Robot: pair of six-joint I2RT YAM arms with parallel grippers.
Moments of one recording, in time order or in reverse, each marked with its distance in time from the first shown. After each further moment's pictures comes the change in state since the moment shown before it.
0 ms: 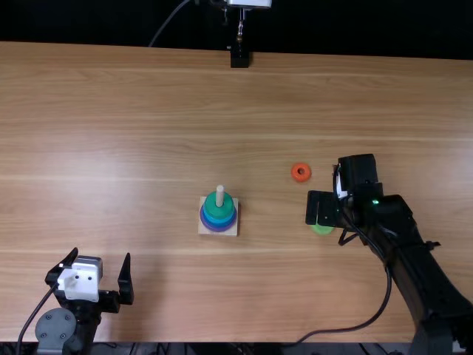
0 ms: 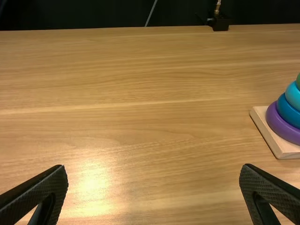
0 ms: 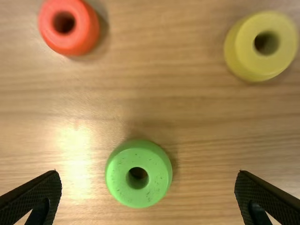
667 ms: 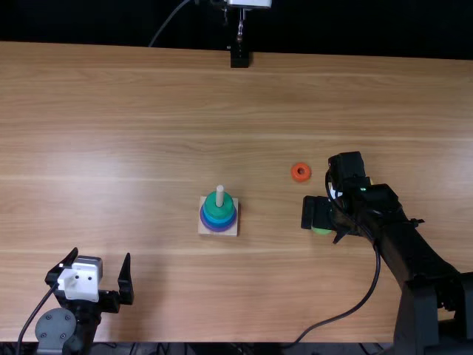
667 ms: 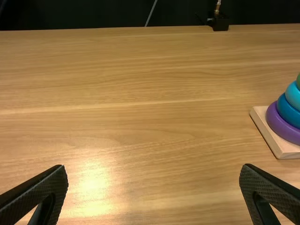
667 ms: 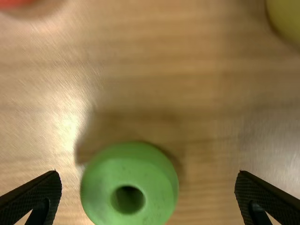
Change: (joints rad) left arm 0.000 0.000 0.000 0.000 0.000 0.000; right arm 0.000 0.142 0.037 -0.059 -0.006 0.048
